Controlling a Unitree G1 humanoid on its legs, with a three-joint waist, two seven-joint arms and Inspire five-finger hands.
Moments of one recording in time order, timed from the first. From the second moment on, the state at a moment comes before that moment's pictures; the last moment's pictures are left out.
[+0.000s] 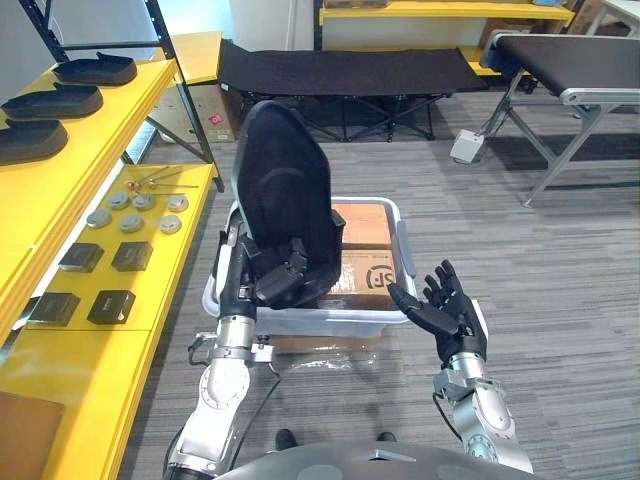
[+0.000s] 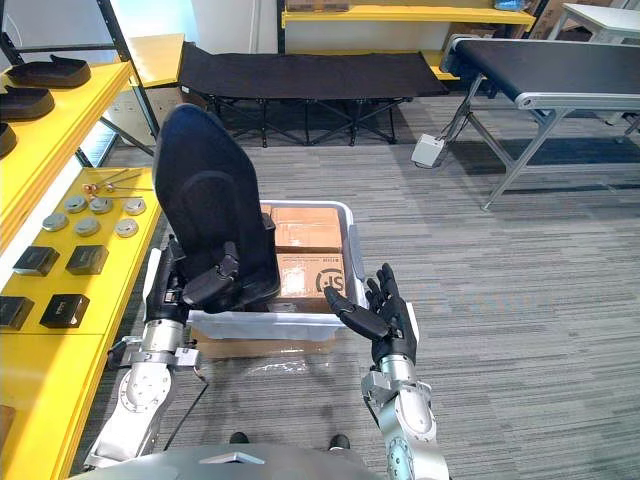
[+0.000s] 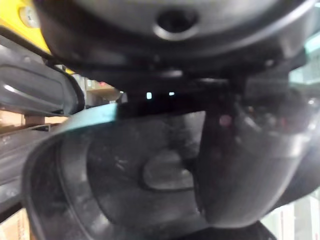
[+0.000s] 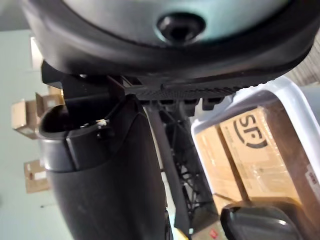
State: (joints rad) left arm 0.25 0.15 -0.15 -0.11 -0.05 -0.28 0.19; right arm 0.33 -0.12 0.08 0.05 0.40 -0.17 -0.04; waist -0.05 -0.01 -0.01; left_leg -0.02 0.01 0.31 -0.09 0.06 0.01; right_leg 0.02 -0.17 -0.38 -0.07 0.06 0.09
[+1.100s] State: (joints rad) left arm 0.40 0.13 -0.08 -0.23 -0.26 -0.36 -0.05; right arm 0.22 -0.14 0.02 0.15 0.28 -0.16 0.02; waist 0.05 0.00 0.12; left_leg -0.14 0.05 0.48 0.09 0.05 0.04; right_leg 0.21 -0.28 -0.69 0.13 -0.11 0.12
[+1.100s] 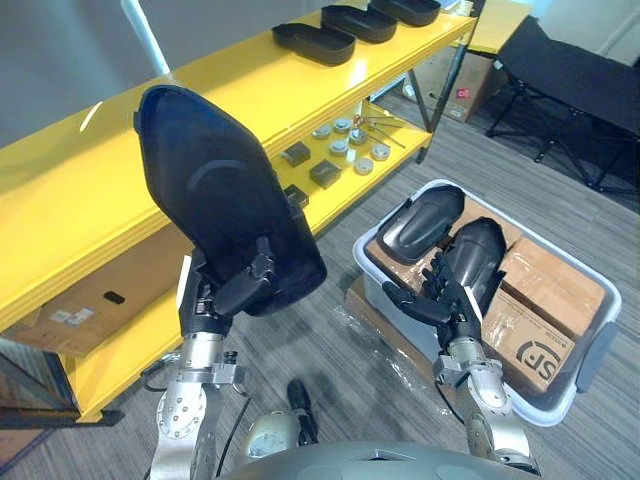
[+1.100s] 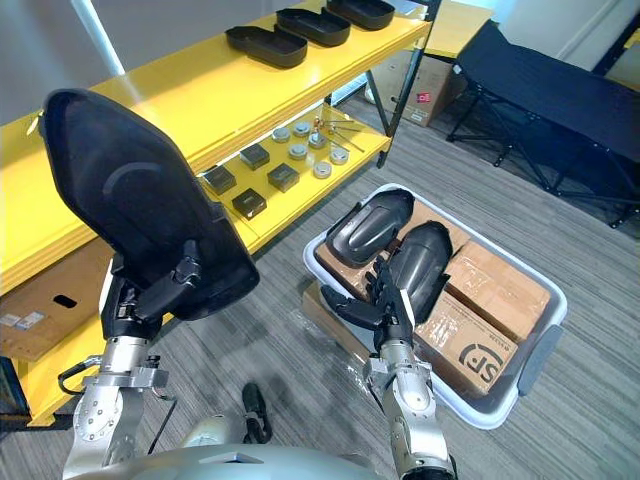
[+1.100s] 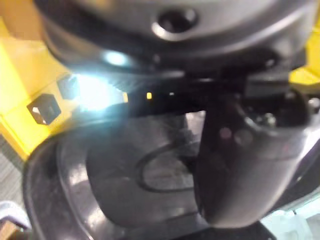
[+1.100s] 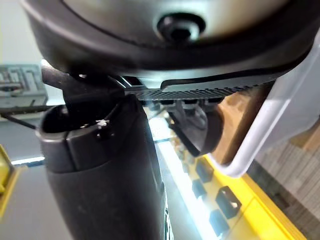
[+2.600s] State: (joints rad) left arm 0.40 0.05 0.10 -0.41 -0.27 -0.50 0.14; right arm 0.13 -0.15 0.18 0.08 0.21 -0.32 0.20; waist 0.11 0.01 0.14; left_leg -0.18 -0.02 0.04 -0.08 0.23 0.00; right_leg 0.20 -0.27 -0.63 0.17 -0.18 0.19
